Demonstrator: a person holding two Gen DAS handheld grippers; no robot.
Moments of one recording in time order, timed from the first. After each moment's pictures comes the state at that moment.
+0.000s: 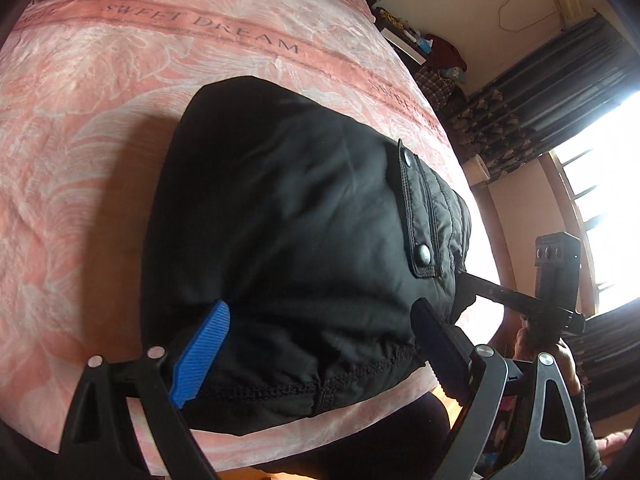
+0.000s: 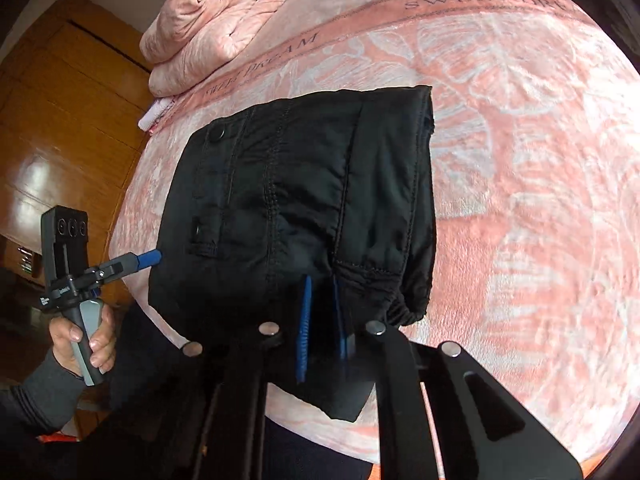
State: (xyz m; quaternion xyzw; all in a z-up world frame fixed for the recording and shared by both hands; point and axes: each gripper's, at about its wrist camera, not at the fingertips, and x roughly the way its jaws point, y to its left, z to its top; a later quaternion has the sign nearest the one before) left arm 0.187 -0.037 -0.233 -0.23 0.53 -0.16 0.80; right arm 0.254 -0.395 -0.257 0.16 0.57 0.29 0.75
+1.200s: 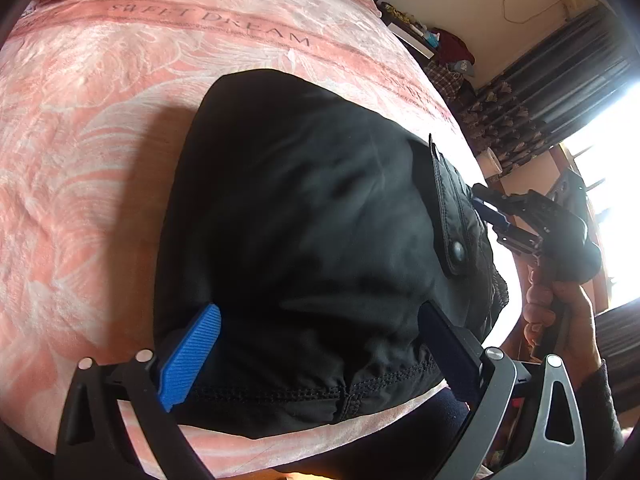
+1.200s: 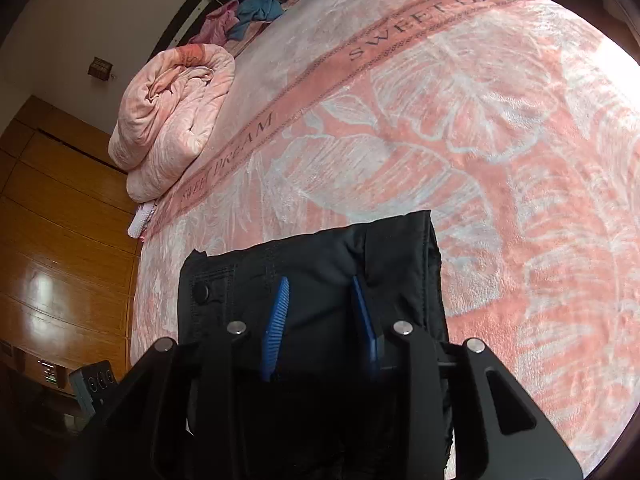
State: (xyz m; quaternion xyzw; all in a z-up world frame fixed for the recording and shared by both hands) left arm 0.180 -0.036 -0.245 -0.22 0.54 -0.15 0.80; right arm 0.335 -0.379 -0.278 0.26 0.54 0.18 0.78
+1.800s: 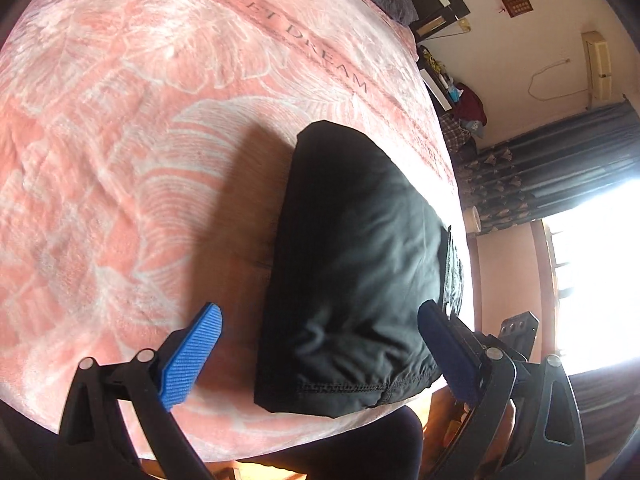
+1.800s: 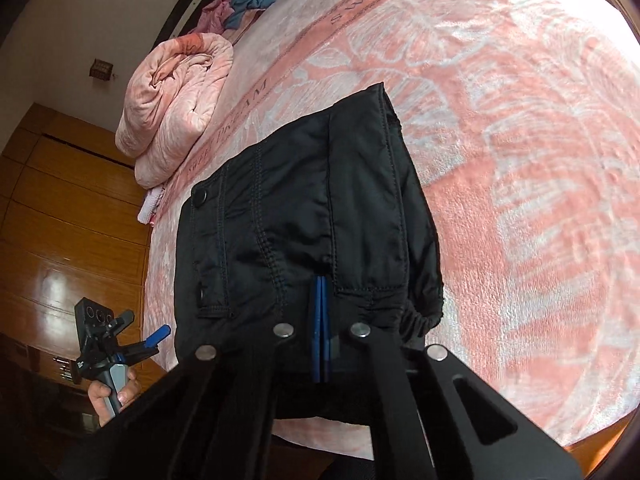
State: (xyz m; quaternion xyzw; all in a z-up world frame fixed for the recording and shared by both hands) left arm 0.174 0.078 -0.241 -0.36 0.52 -0.12 0.77; right arm 0.249 -0.403 -0.278 0.32 0.53 0.21 0.76
